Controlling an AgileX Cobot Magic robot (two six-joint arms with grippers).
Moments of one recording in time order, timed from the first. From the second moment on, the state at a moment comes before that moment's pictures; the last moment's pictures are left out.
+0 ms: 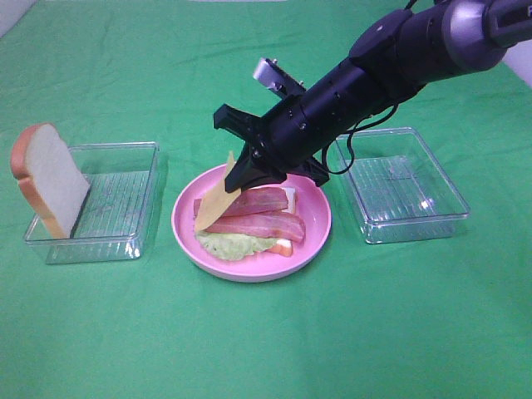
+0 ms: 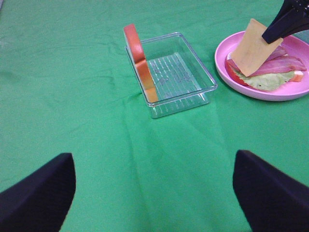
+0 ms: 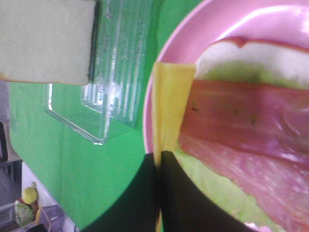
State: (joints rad) left arm -0.29 -0.01 -0.50 0.07 1.06 -0.04; right arm 0.46 2.10 -1.38 1.00 0.71 -0.35
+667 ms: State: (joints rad) left arm -0.29 -0.01 -0.50 0.07 1.06 -0.04; right arm 0.46 2.10 -1.38 0.63 0.69 -0.08
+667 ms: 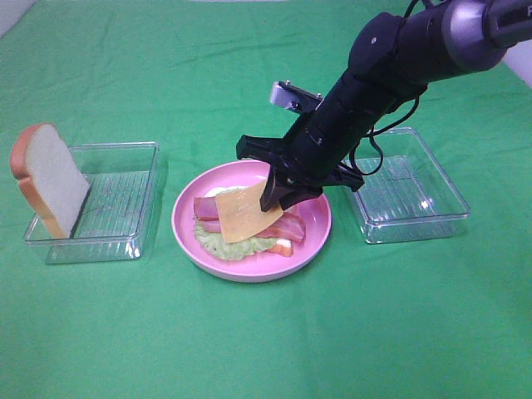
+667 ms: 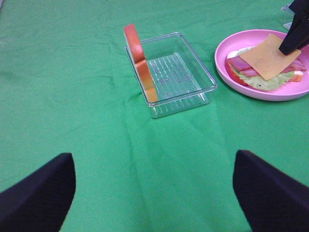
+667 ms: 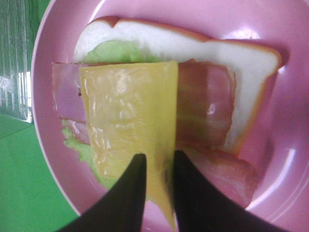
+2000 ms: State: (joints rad) left arm -0.29 -0.01 -0.50 0.07 1.06 -0.04; right arm 0.46 1.27 -1.10 0.21 1.05 -0.05
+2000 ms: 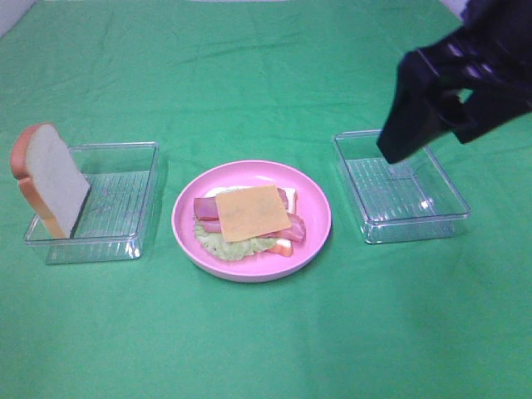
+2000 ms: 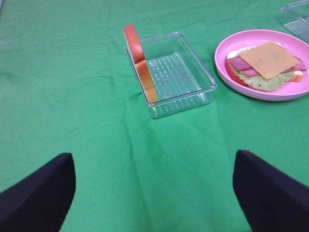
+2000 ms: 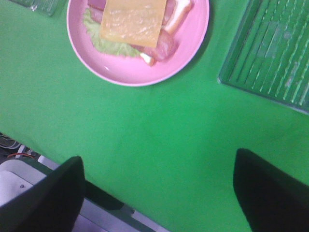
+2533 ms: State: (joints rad) left arm -0.29 -0.01 -0.50 0.07 1.06 -0.04; right arm 0.46 0.39 -0.55 0.14 1.16 -0.11
